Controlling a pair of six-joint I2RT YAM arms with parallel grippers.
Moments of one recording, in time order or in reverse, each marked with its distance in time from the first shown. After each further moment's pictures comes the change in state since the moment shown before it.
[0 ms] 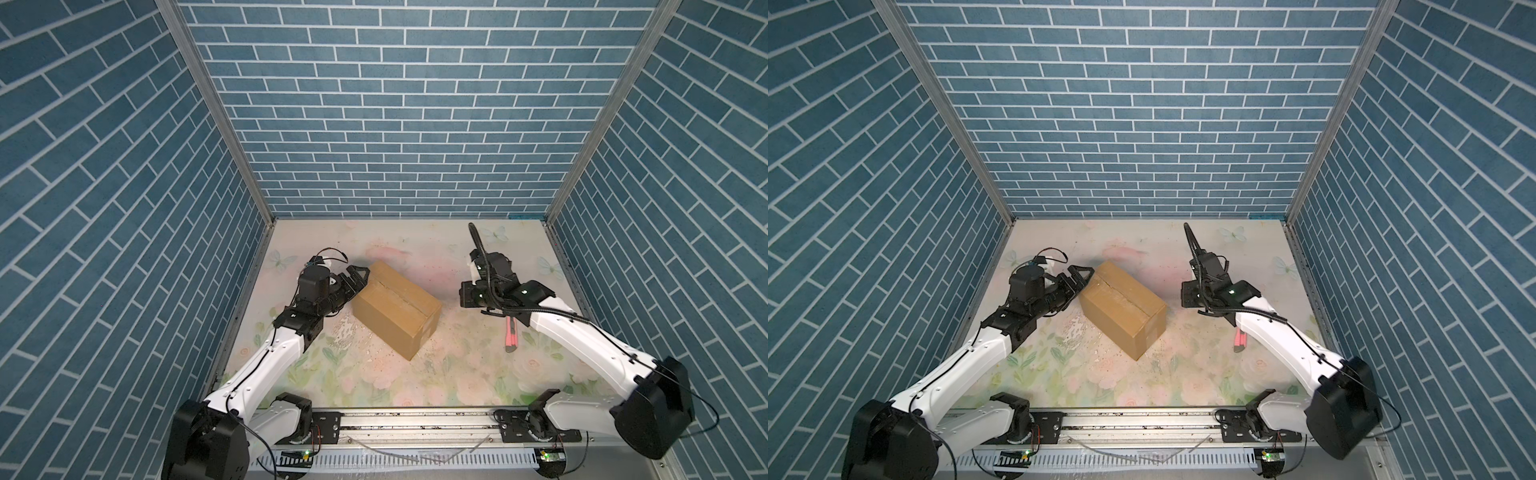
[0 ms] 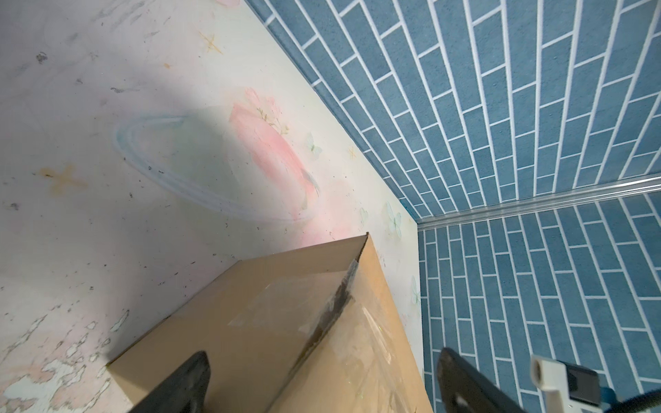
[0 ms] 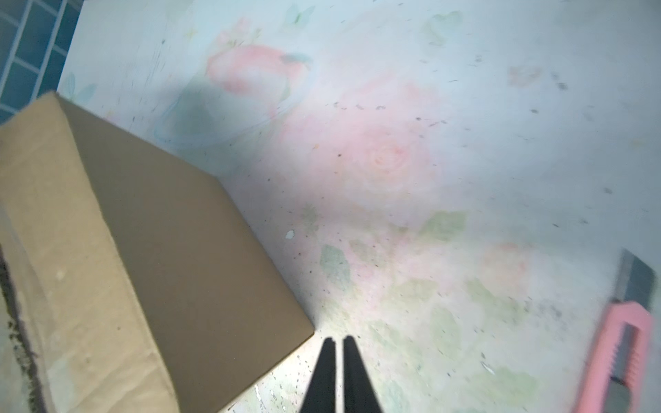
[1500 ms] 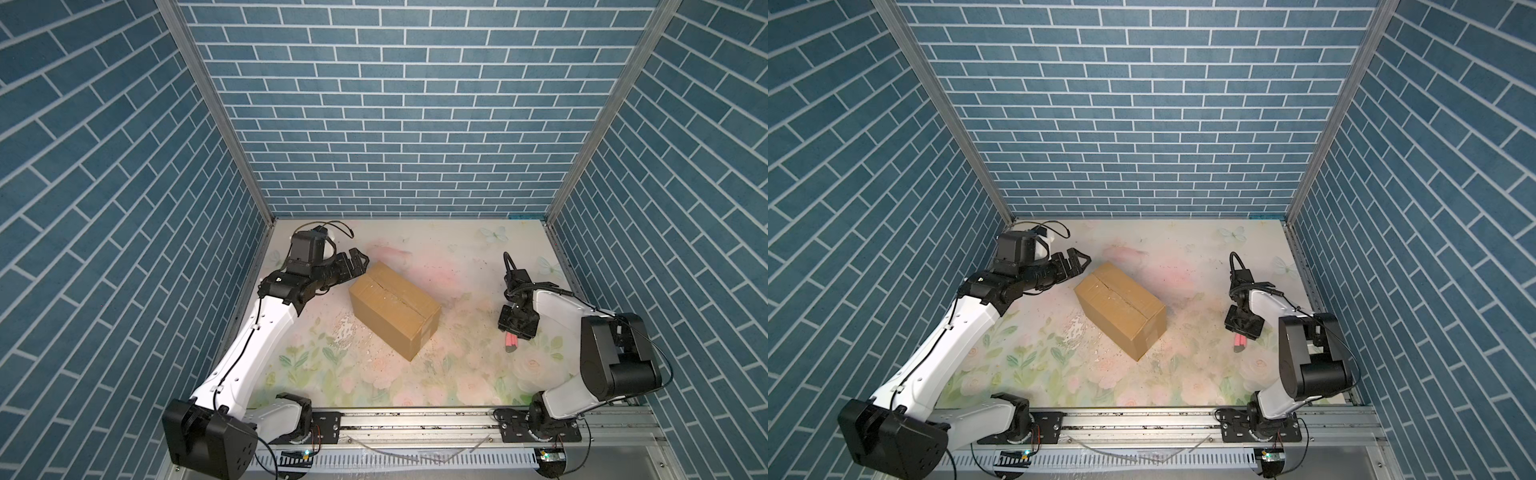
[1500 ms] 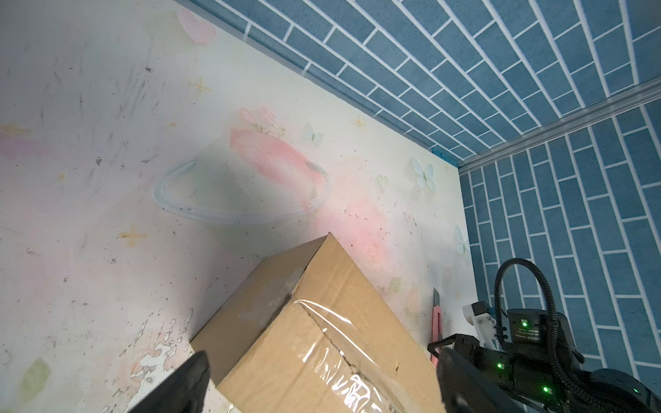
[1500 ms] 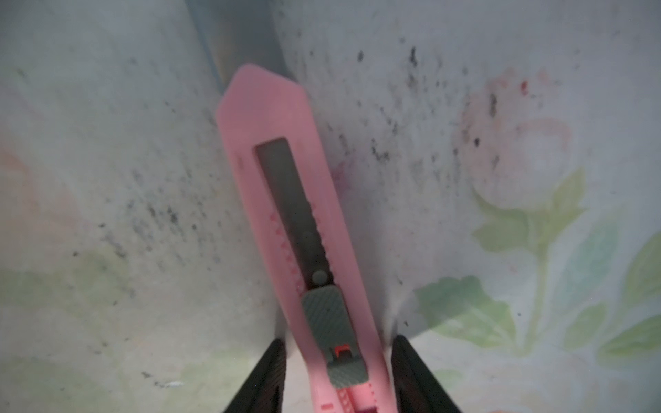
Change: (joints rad) left arm 0.028 0.116 0.492 -0.583 0.034 0.364; right arm -0.436 0.330 -0.161 -0.157 0.044 0.078
